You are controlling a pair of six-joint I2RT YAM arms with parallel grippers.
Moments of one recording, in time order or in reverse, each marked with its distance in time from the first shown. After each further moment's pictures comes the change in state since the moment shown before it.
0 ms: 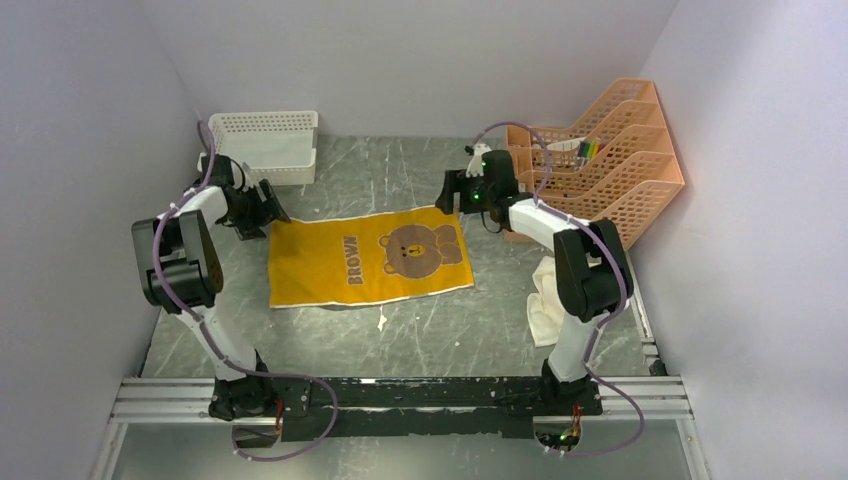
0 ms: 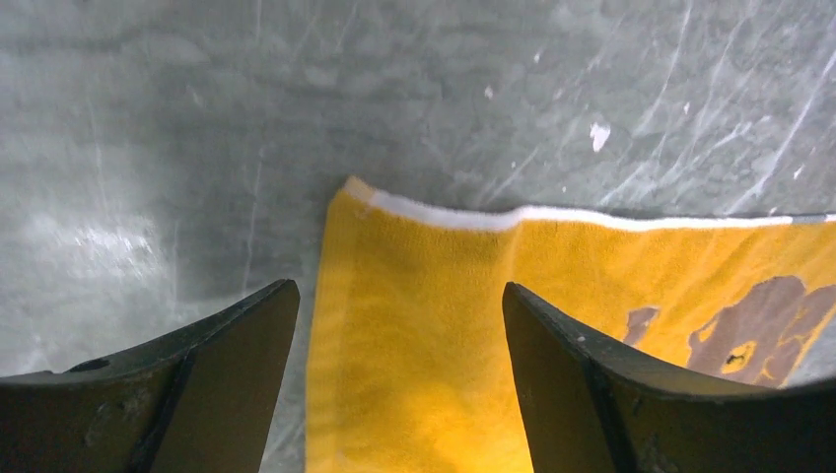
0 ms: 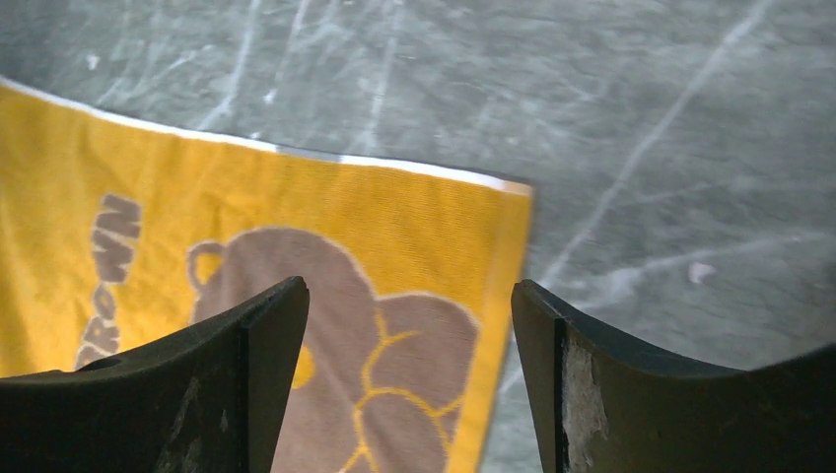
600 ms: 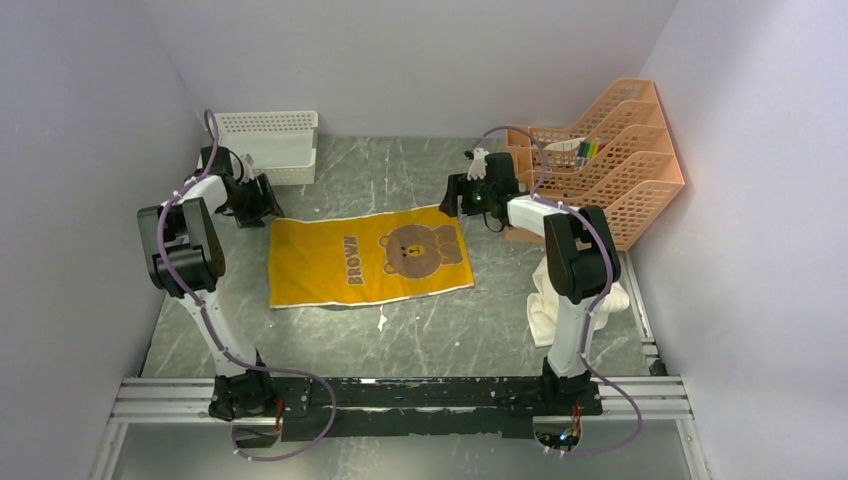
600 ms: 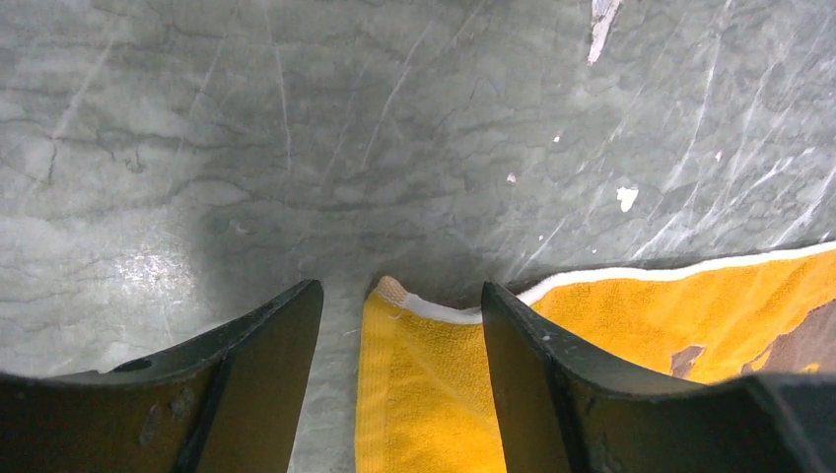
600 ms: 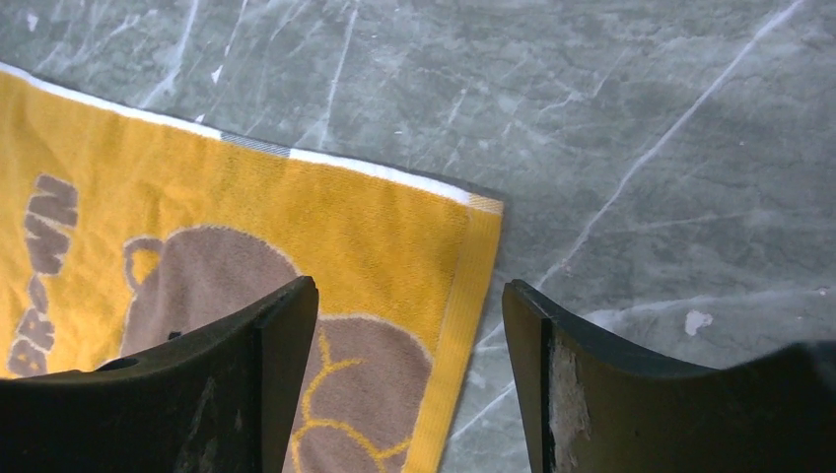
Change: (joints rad) left arm 0.009 0.177 0.200 -0.057 0.000 0.142; right arm -0.075 0.152 0.057 0.019 -0.100 -0.064
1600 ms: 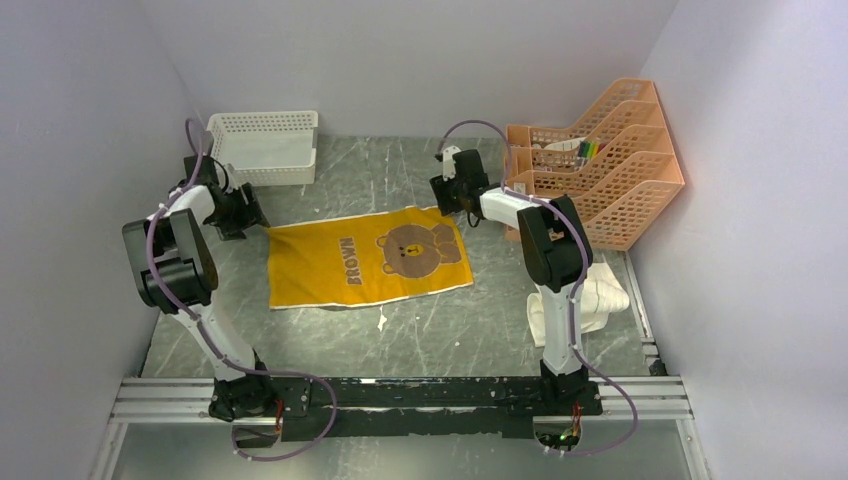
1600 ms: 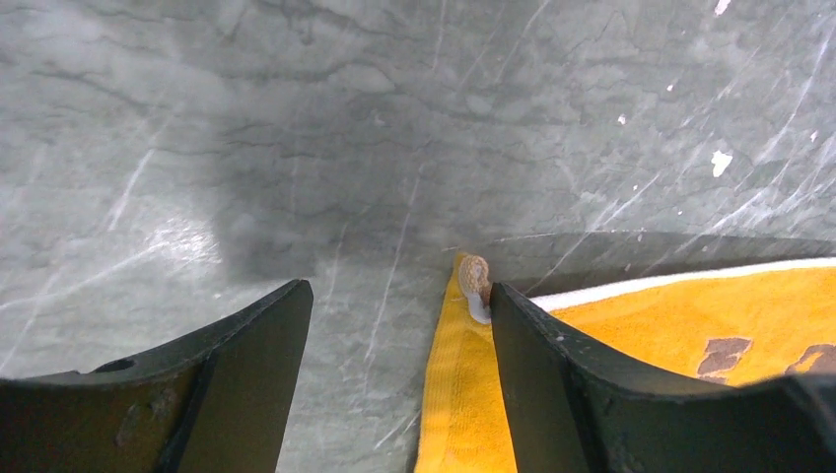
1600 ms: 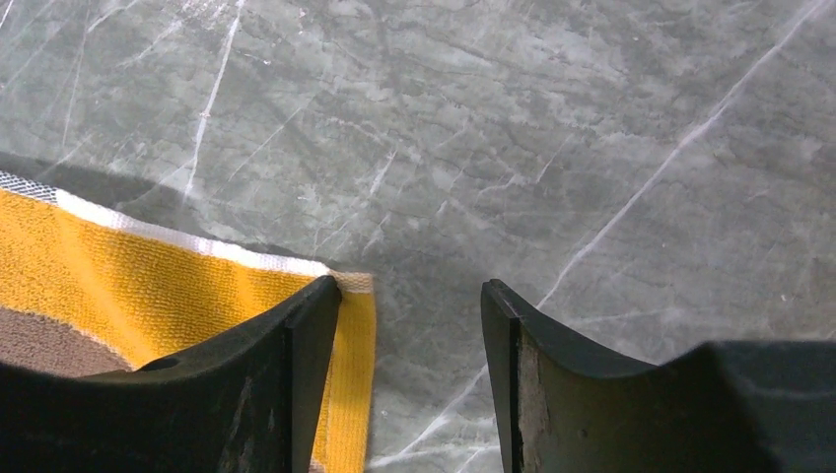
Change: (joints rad) left arm 0.069 -0.120 -0.132 -0.001 -0.087 0.005; right arm 0.109 0.179 0.209 -0.103 0.332 -0.257
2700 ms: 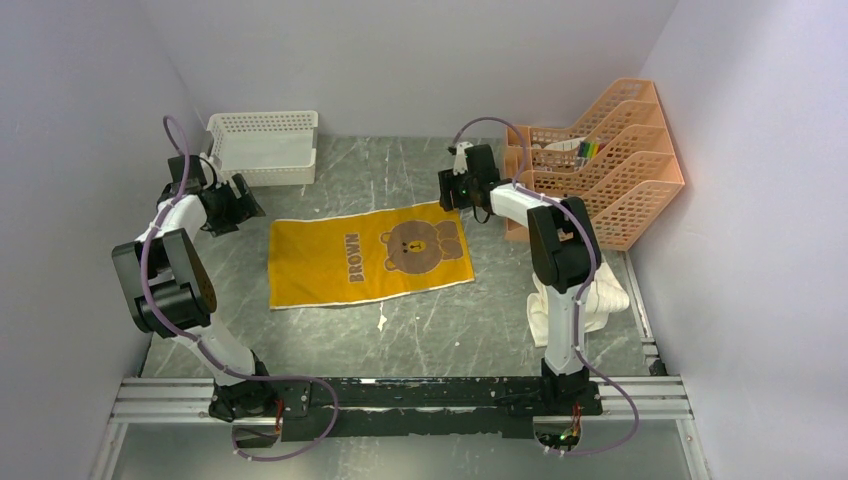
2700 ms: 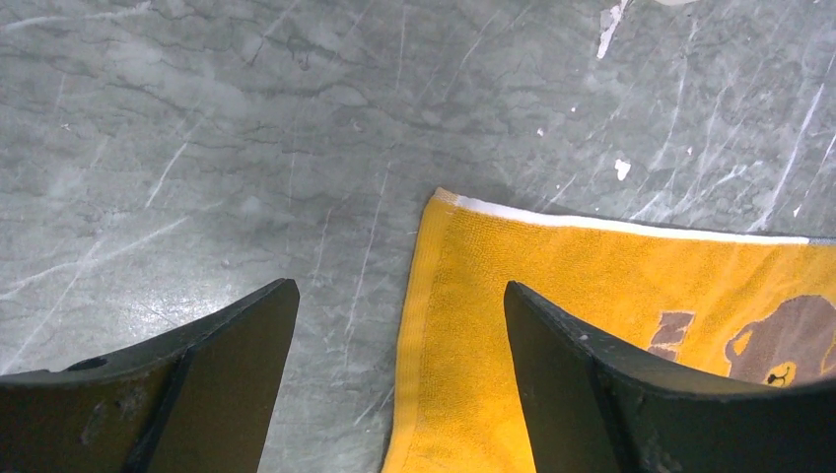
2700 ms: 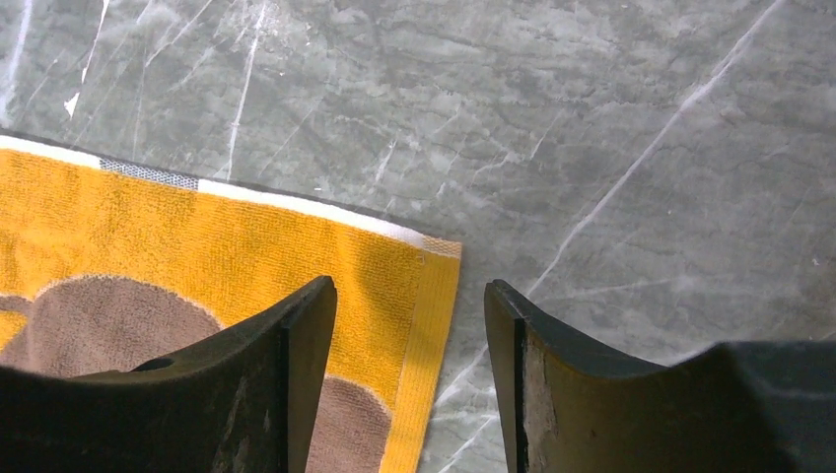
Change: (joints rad) left arm 0.037 -0.182 -0.109 0.106 0.046 -0.047; right arm -0.051 -0.038 0.000 -0.039 -0.121 0.137
